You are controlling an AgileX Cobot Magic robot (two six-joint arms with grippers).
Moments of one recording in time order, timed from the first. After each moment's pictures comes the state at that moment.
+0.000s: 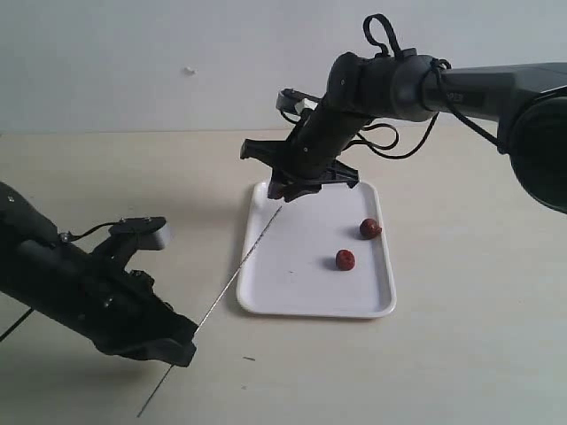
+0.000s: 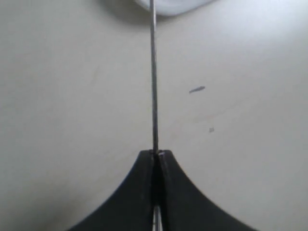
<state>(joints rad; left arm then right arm) -0.41 1.79 -0.75 -1.04 0.61 0.95 0.29 2.42 -1.93 0.37 0.77 0.20</state>
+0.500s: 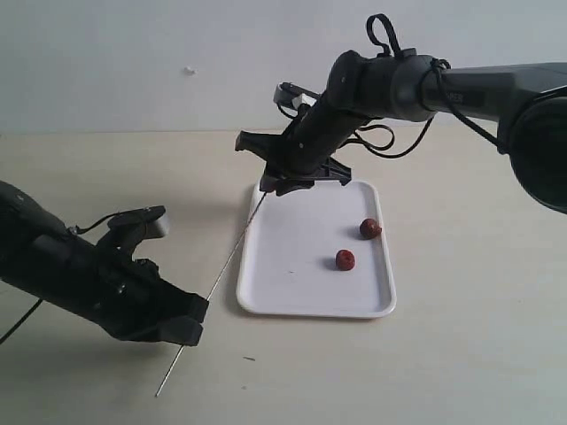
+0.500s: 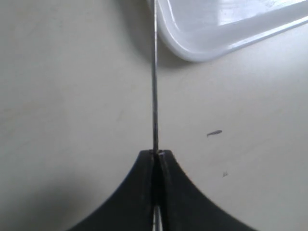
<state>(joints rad) -0.41 1.83 -0.77 -1.16 0.53 0.96 0.29 2.42 -1.93 0.44 0.73 0.17</state>
